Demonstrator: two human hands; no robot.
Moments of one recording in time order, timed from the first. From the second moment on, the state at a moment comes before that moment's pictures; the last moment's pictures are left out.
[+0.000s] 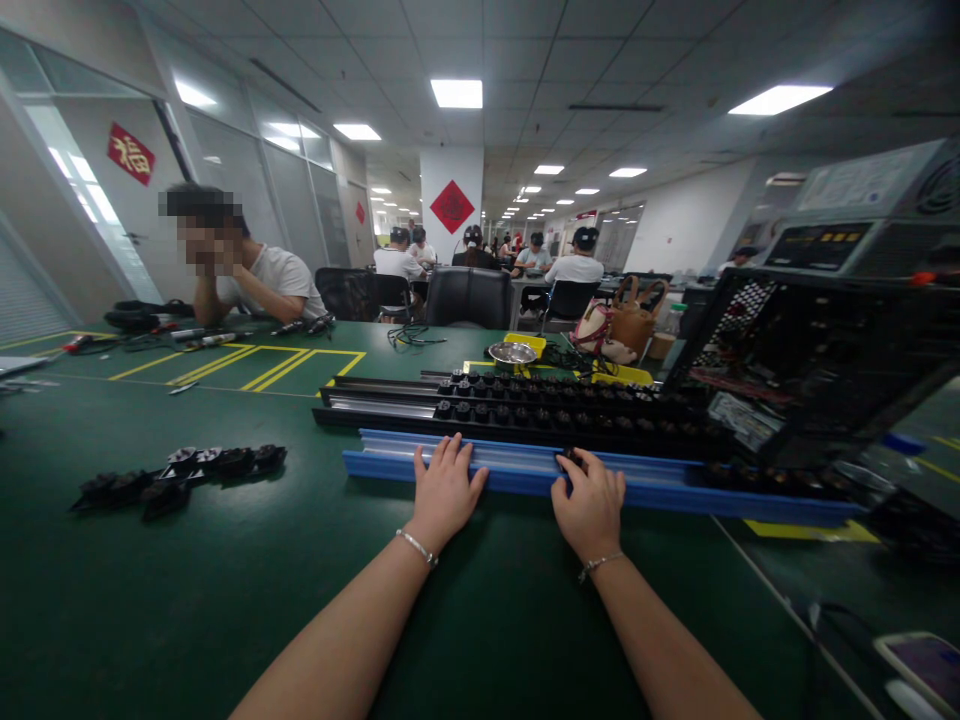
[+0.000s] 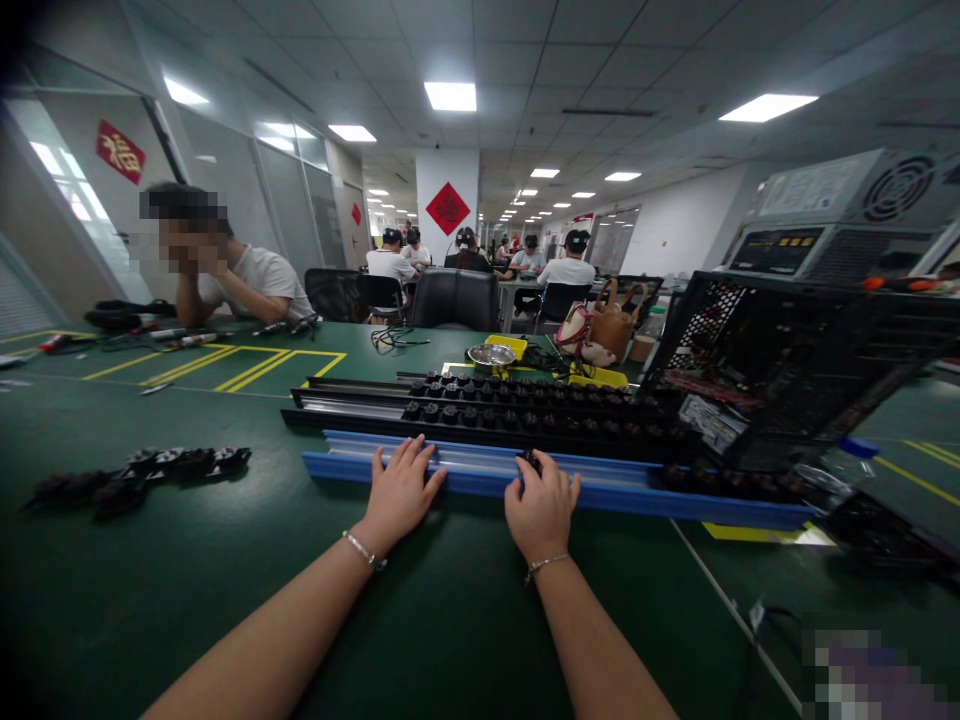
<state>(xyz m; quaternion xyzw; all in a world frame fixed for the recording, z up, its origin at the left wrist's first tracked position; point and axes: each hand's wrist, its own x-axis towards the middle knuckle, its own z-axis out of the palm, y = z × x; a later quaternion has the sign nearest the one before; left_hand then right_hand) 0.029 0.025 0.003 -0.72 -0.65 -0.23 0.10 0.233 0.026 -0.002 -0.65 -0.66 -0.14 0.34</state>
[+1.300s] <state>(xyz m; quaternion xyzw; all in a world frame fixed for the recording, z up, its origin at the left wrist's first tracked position) 0.030 0.025 0.002 -0.72 -0.65 -0.23 0.11 0.231 0.025 -0.004 -0.58 -0.72 -0.10 0.36</state>
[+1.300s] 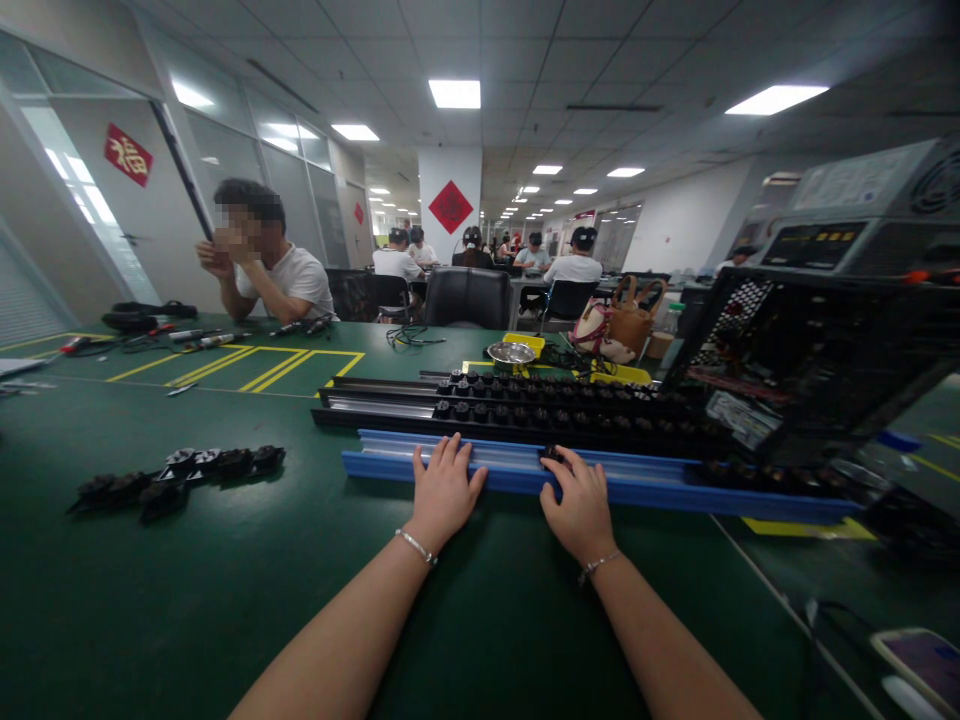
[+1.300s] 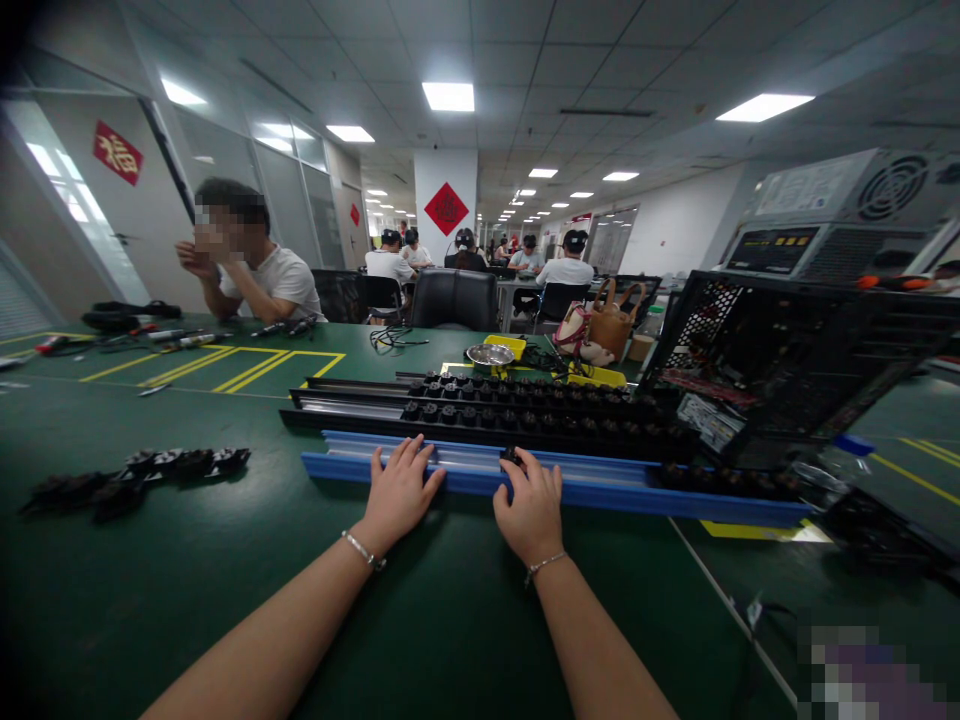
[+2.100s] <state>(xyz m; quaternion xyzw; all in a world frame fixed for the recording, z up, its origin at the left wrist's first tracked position) 0.029 0.025 0.002 -0.72 -0.65 -0.23 0.11 0.228 0.022 -0.002 -0.54 -0.77 -0.06 0.33</state>
